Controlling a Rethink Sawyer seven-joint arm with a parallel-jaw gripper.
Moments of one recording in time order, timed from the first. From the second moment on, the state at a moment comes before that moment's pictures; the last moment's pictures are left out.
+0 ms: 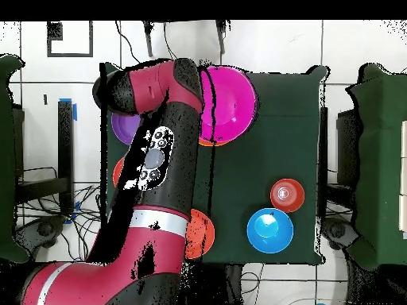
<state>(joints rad) 0.15 -0.26 -0.38 0.82 -0.13 0.93 1.93</state>
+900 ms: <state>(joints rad) 0.15 -0.26 -0.39 0.82 -0.10 0.98 1.93</state>
